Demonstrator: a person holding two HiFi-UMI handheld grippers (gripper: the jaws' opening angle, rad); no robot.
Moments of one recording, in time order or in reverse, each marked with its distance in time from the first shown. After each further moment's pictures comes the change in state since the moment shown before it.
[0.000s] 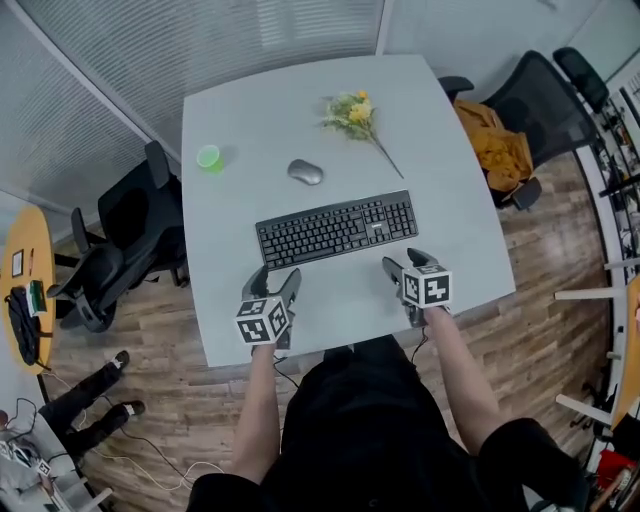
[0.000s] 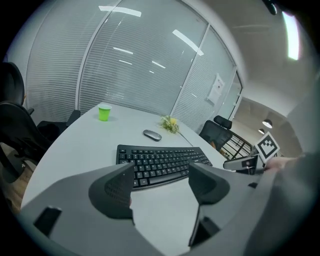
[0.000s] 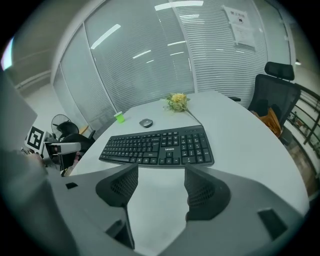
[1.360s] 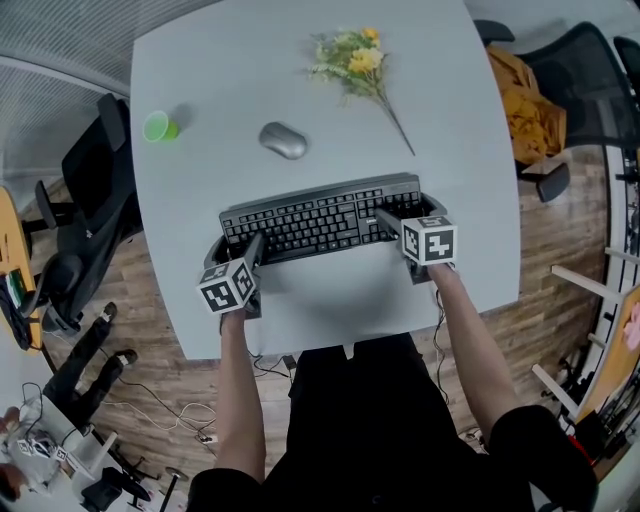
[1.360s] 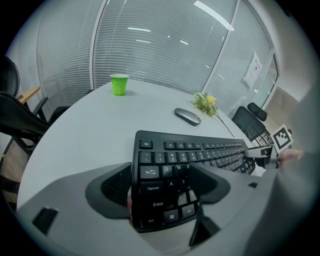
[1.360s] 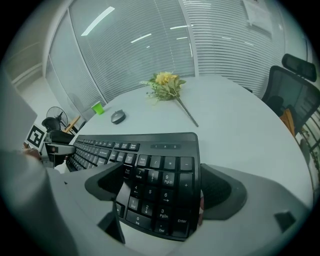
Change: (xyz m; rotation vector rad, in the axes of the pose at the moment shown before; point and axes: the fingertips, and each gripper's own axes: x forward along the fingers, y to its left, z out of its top) left arm 0.107 0.089 -0.021 -0.123 0.248 0.233; right arm 0.123 -0.092 0.048 -0.033 0.155 -0.004
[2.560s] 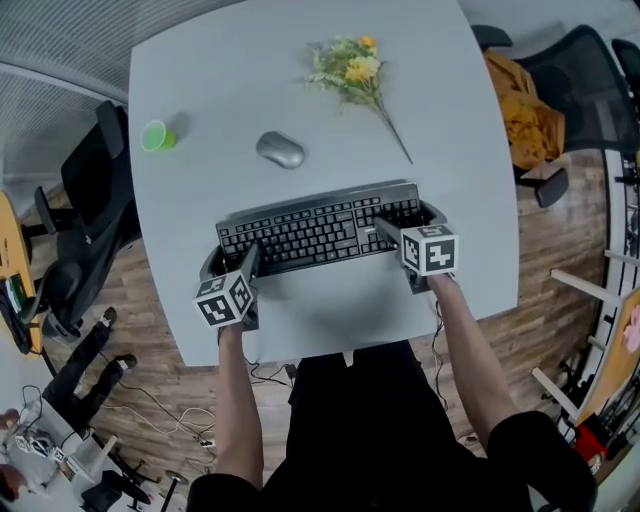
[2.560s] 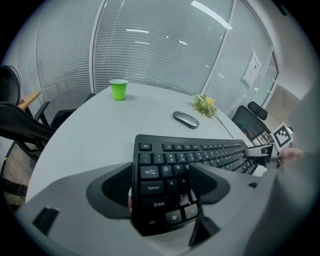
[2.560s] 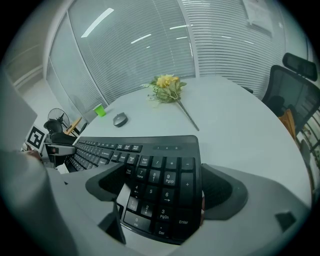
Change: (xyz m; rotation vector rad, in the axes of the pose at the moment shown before) left arm -0.017 -0.005 0.008 0.017 -0.007 0.021; right arm -0.012 0.005 0.006 0.002 0.001 0.017
